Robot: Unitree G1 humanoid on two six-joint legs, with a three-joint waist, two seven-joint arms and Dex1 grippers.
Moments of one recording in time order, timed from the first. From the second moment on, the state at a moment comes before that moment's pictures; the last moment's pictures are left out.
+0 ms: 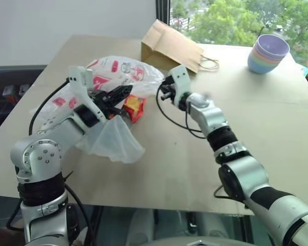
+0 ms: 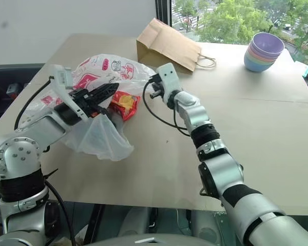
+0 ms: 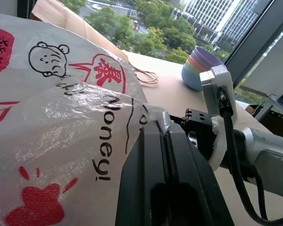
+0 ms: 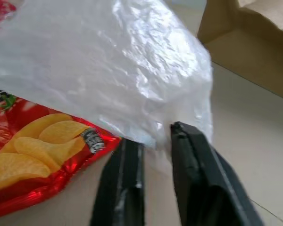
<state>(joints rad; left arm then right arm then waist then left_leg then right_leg) -0.45 0.59 0.35 -0.34 -1.02 0.95 -0.29 -1.06 0.02 0.04 0.77 0.10 0.23 0.35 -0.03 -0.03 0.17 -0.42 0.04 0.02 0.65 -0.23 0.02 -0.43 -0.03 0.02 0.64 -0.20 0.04</state>
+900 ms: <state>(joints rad) -0.63 0.59 0.18 -0.13 -1.02 0.99 -0.75 -0.71 -0.32 -0.09 -0.35 0.14 1.05 0.16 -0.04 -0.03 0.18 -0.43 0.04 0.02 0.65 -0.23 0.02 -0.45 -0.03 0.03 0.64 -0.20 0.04</state>
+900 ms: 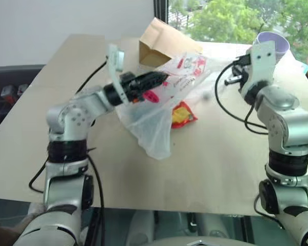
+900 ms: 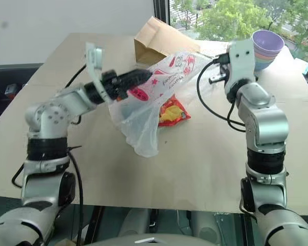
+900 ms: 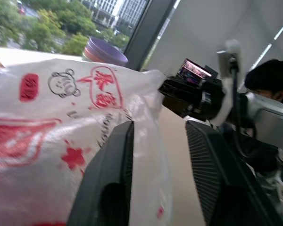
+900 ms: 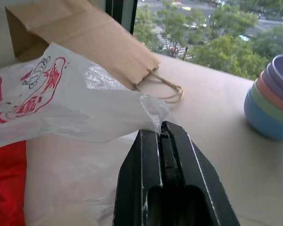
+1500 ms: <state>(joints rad) 0.06 0.68 0.26 -0.56 -1.03 0.96 -0.69 -0.59 -0.32 -0.15 -0.45 0.28 1.14 0.23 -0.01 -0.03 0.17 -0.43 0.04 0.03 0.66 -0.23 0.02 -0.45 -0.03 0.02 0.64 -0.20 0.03</state>
